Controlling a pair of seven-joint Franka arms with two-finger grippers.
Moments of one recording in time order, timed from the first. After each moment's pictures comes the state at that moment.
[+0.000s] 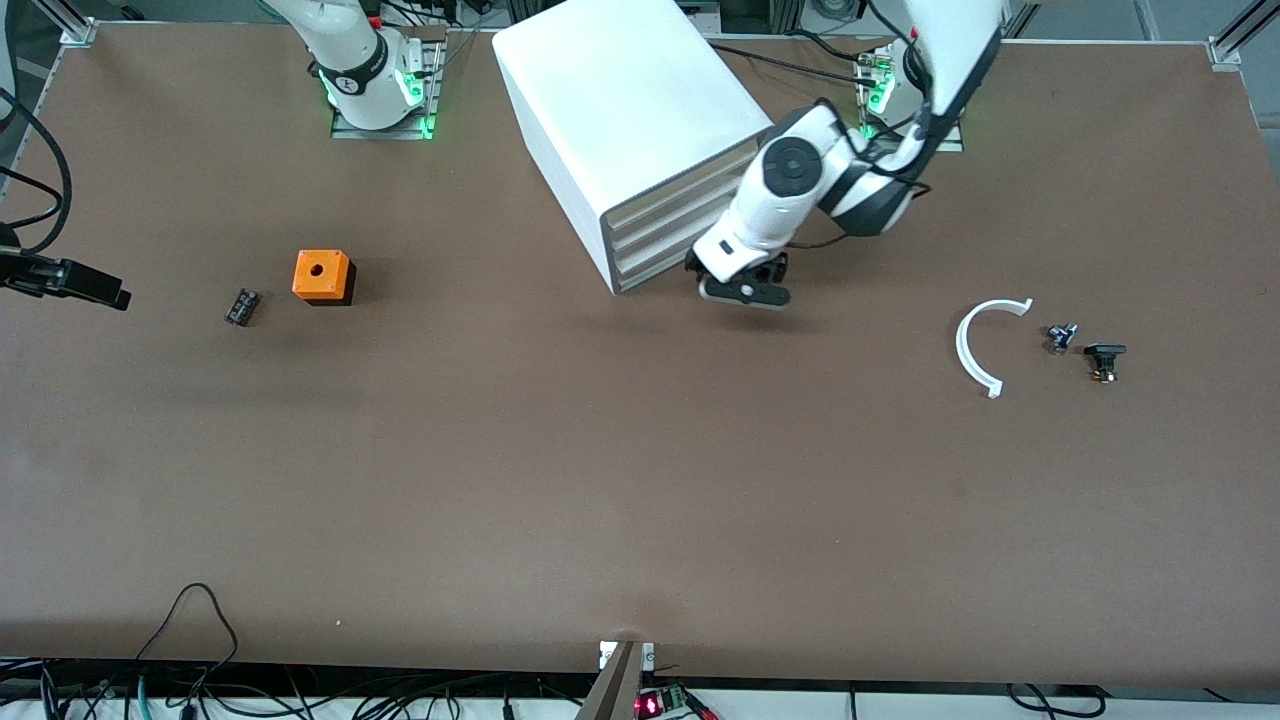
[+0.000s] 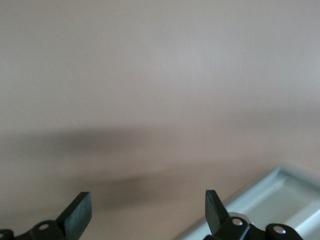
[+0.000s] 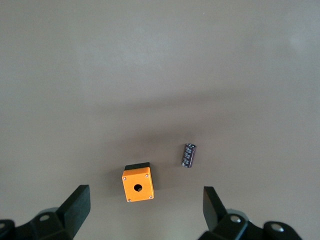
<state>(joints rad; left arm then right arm) -0.19 0.28 -0.43 -2.15 0.00 2.50 -0.61 -0.02 0.16 -0.11 -1.53 -0.04 1.60 0.02</state>
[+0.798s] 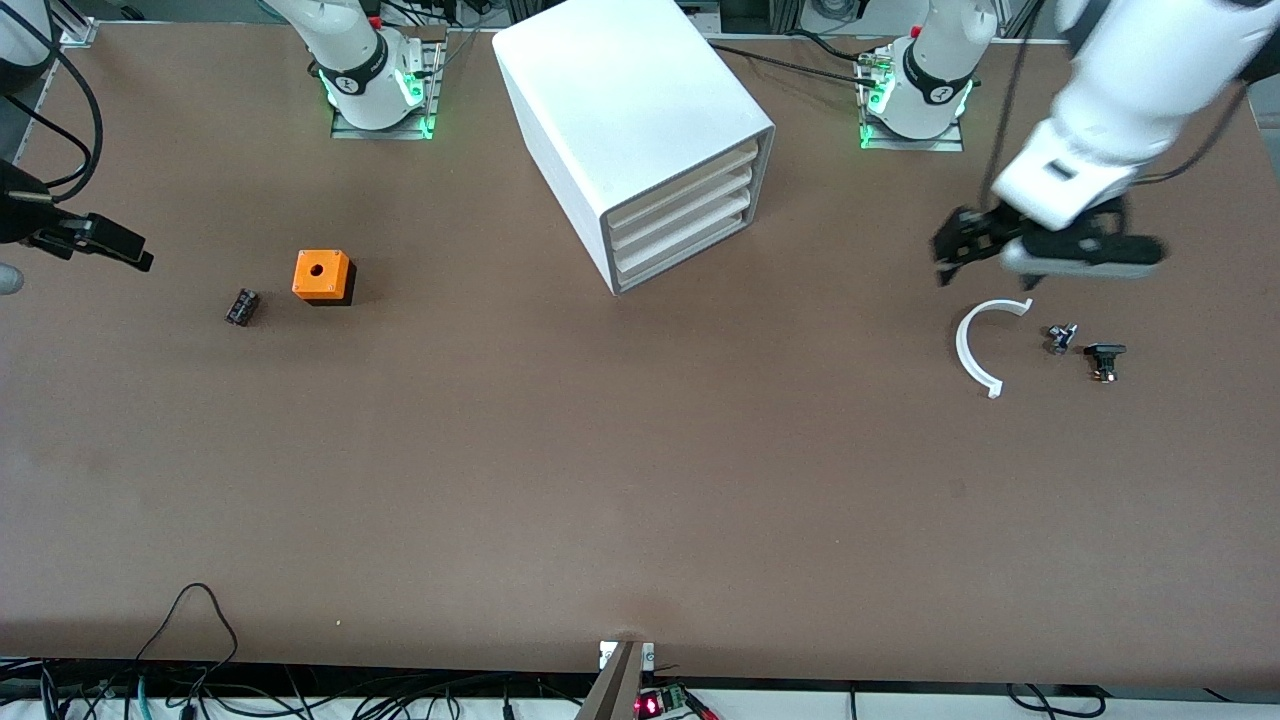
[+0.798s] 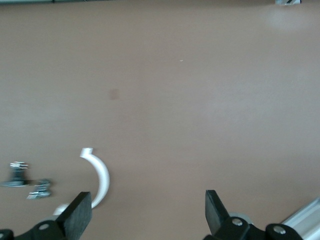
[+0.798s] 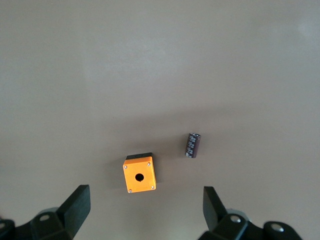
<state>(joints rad) -0.03 -0.12 -0.15 -1.86 0.00 1.89 -0.09 -0.01 -0.04 -0.11 -1.81 -0.04 1.73 0.02</state>
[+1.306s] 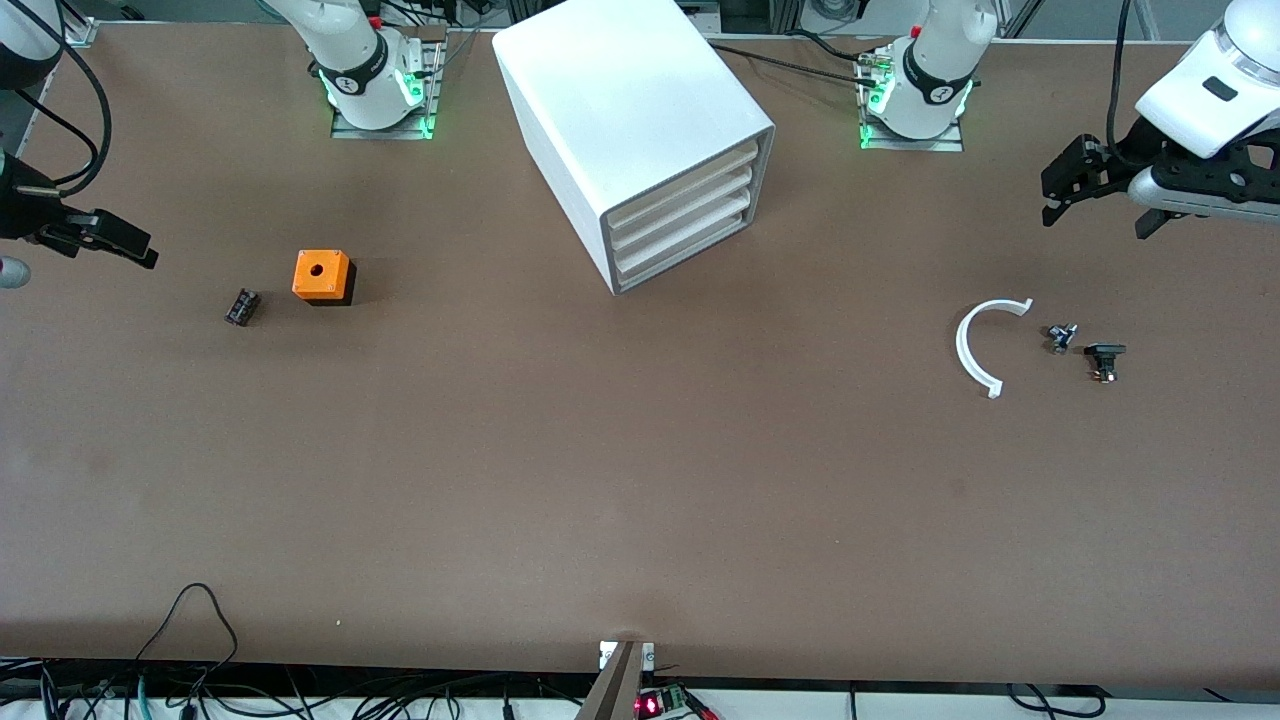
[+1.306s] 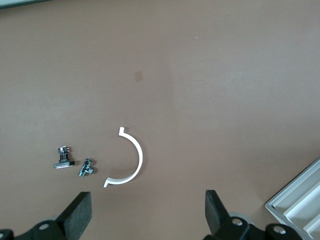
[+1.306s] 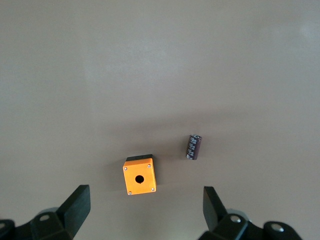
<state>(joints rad) -0.03 -0.17 -0.07 -1.78 0.00 1.70 0.06 -0.01 -0.05 -0.11 -1.84 -0.04 1.76 0.02</state>
